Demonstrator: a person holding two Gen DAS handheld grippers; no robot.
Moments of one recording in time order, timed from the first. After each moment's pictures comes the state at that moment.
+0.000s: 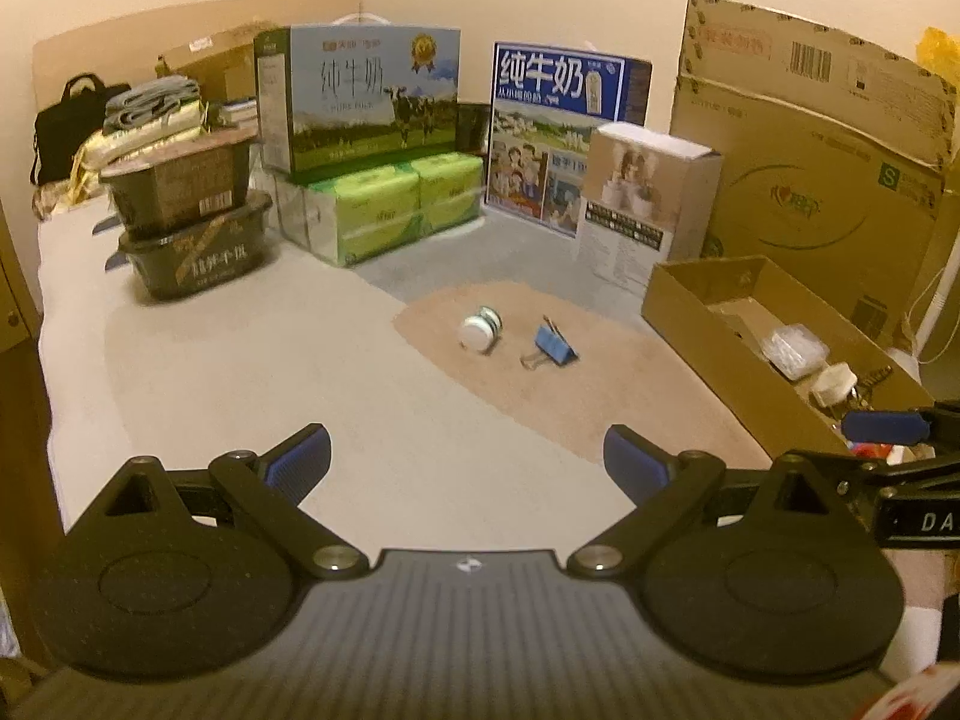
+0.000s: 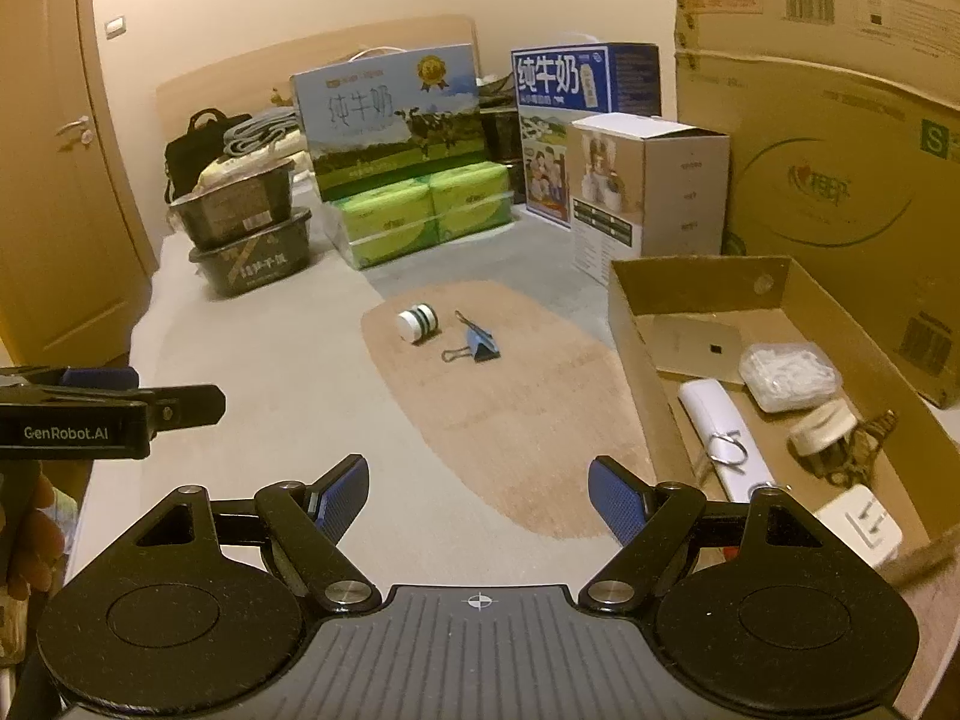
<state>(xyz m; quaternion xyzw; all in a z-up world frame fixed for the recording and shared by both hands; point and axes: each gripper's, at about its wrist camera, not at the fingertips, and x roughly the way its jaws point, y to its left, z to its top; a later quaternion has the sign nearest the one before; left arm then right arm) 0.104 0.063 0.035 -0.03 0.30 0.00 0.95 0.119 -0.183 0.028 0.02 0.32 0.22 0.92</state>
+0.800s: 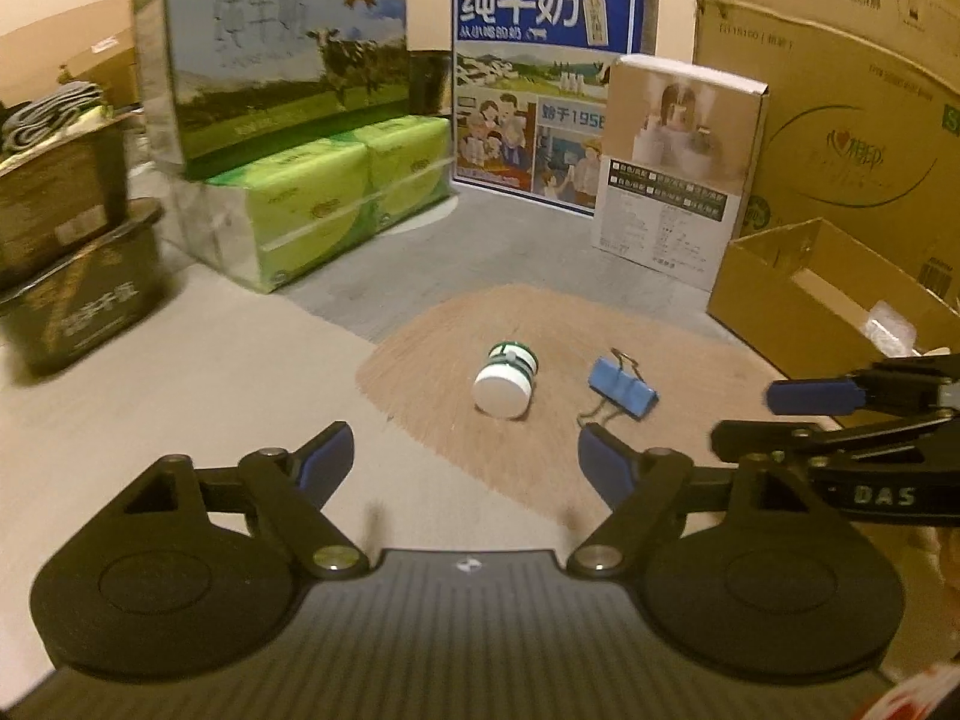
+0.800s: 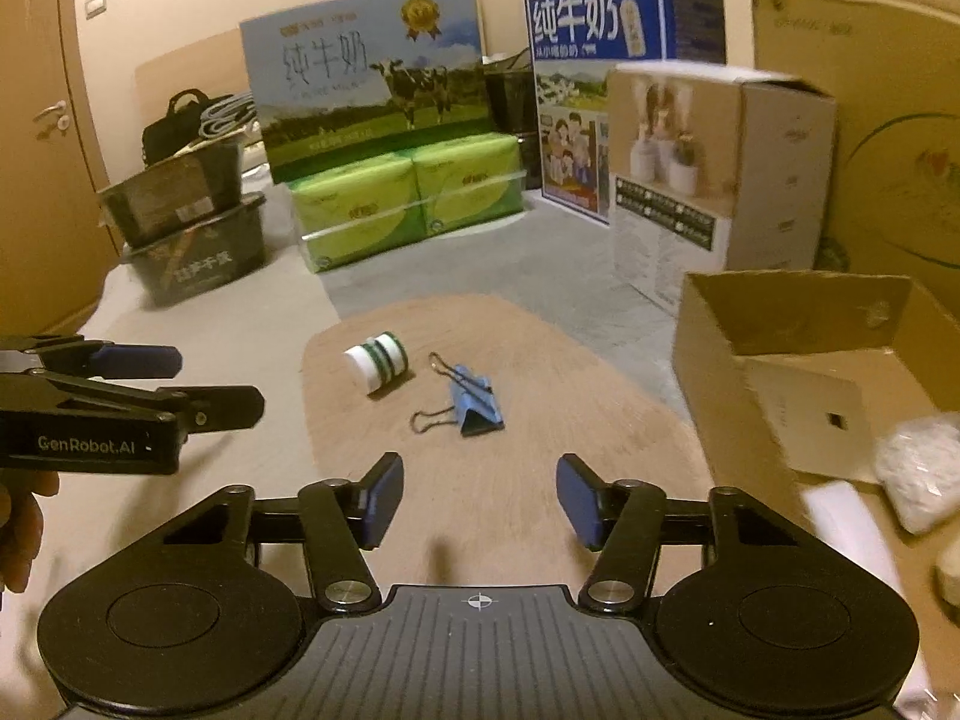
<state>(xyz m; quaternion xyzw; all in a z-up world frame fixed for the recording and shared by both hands) 0.273 0.089 -0.043 0.02 0.32 -0.07 0.94 0.275 -0.129 -0.048 0.01 0.33 0.23 0.92</state>
